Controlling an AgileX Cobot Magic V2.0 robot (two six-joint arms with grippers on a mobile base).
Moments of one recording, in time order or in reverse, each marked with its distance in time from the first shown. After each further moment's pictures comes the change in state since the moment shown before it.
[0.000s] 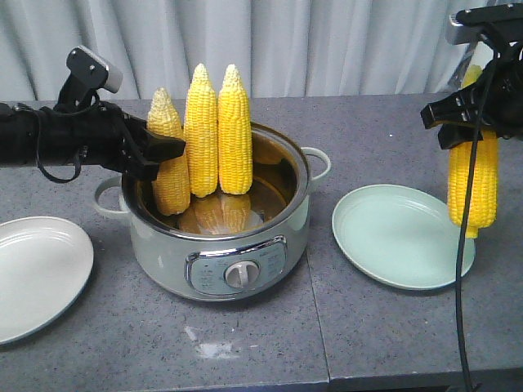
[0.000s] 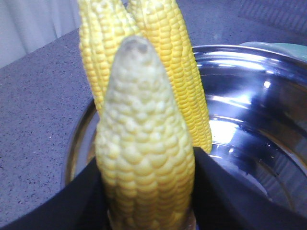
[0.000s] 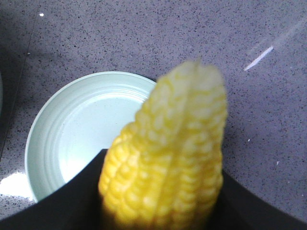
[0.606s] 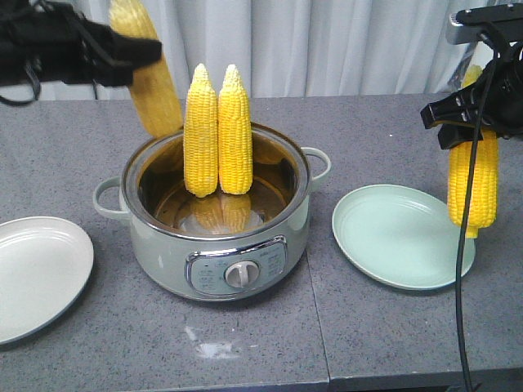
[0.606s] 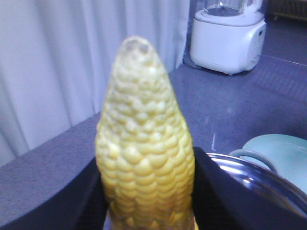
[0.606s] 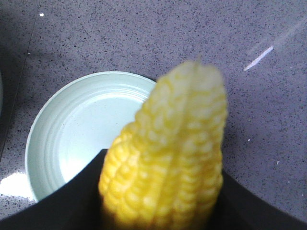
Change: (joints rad) left arm 0.002 -0.162 -0.186 0.143 -0.049 -0.347; right arm 0.000 0.000 0.000 0.000 0.001 0.000
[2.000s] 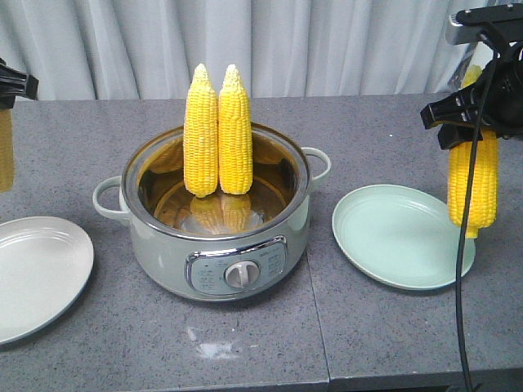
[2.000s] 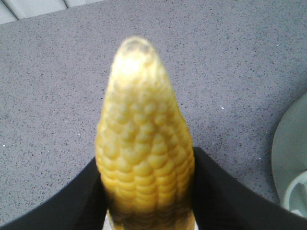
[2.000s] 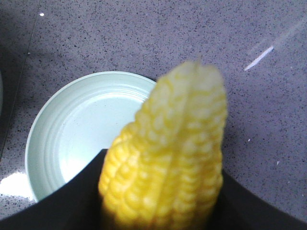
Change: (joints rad) left arm 0.000 -0.044 -0.160 1.368 0.363 -1.298; right arm 0.000 0.000 0.000 0.000 0.000 0.000
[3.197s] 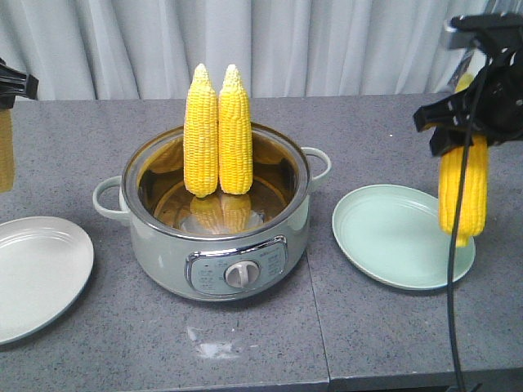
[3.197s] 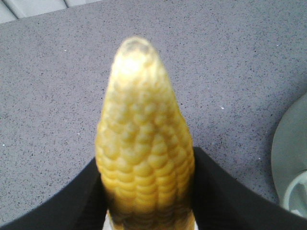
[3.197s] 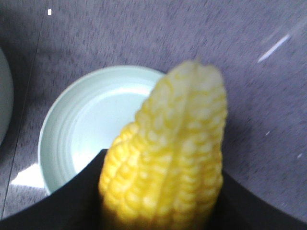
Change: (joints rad) left arm 0.000 0.000 0.000 0.000 0.001 -0.003; right arm 0.000 0.040 -0.003 0.046 0.038 0.023
